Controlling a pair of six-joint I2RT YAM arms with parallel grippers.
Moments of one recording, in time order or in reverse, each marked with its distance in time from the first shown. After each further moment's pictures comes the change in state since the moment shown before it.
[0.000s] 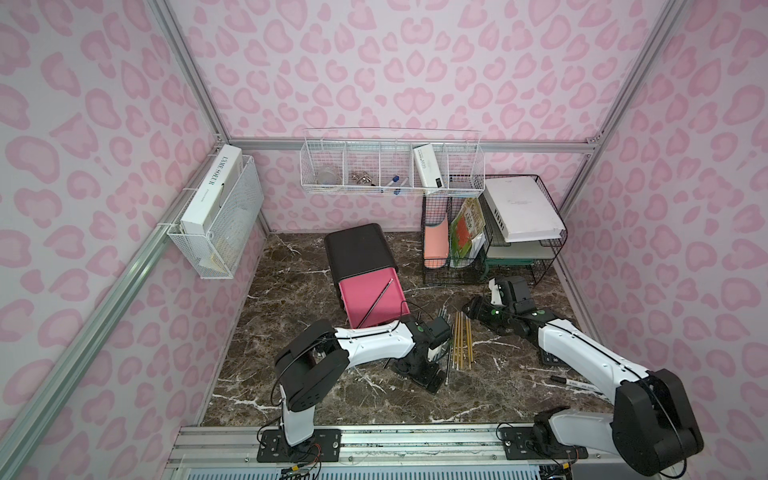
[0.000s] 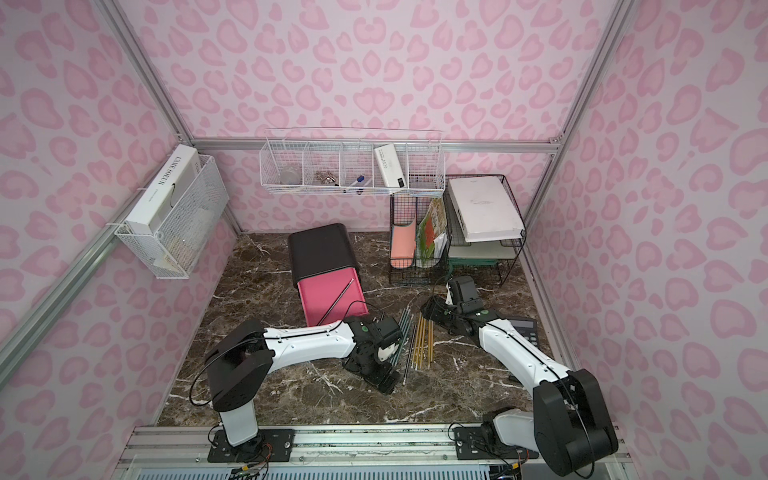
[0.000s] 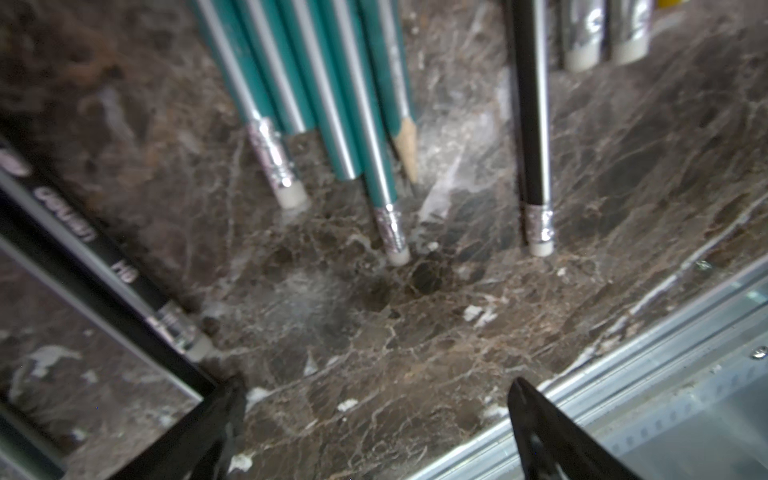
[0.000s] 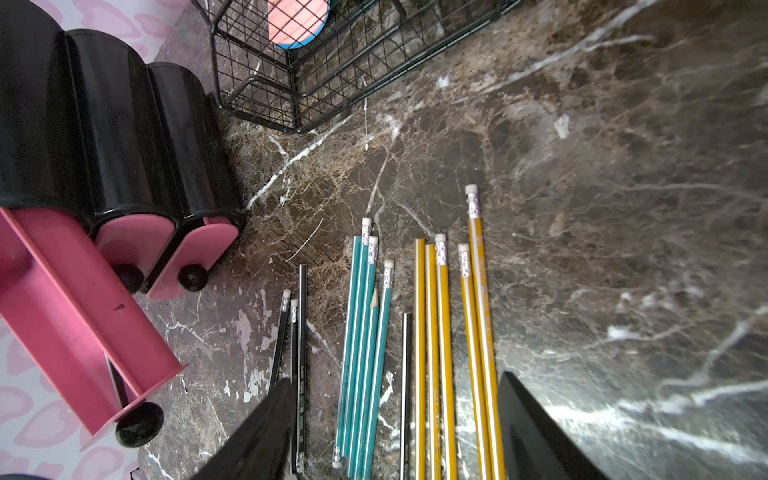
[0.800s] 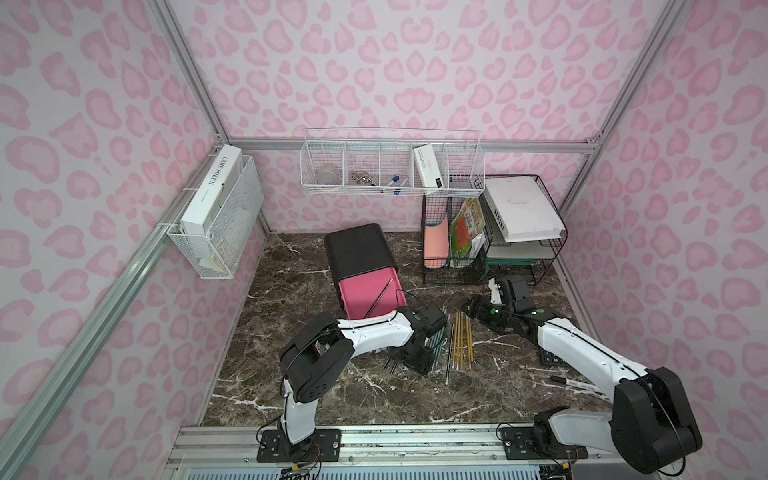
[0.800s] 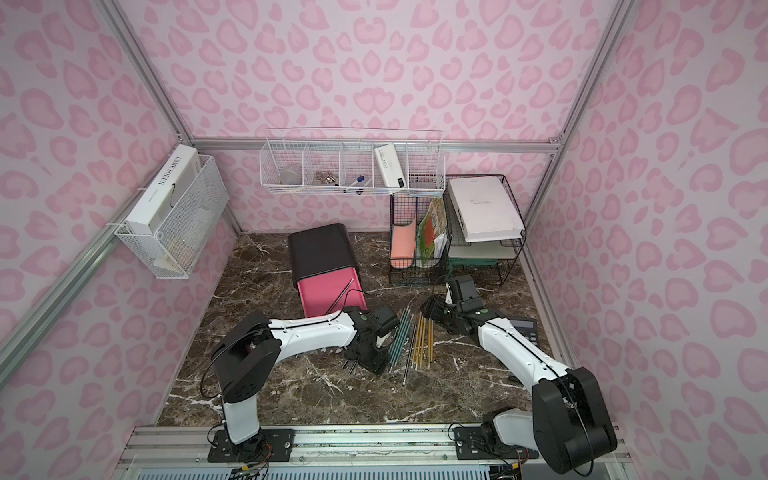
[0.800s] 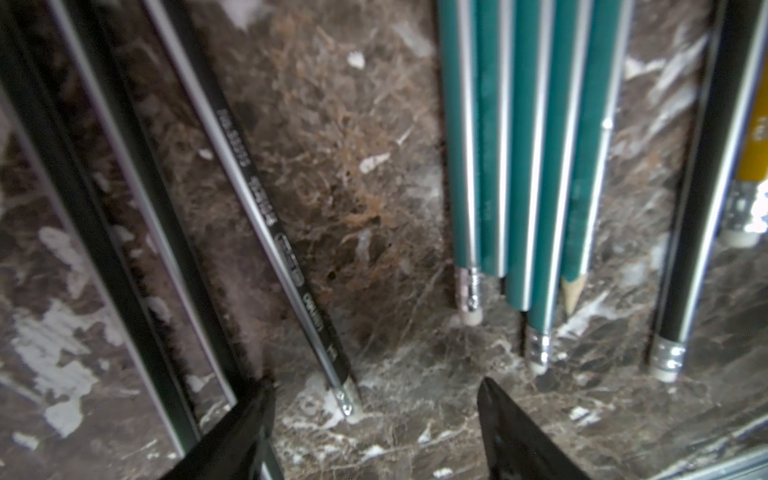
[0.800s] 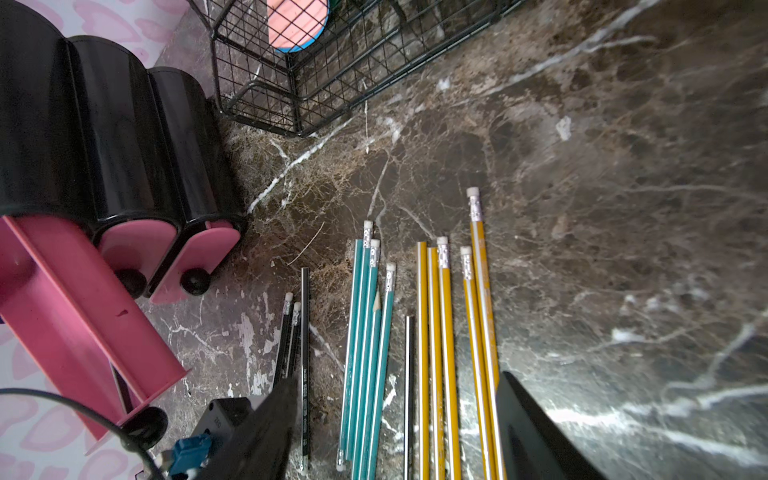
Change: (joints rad) left arm 0.067 0.049 0.048 -0.002 -0.153 -0.019; right arm 0.000 0.008 0.010 -0.001 0.000 0.011
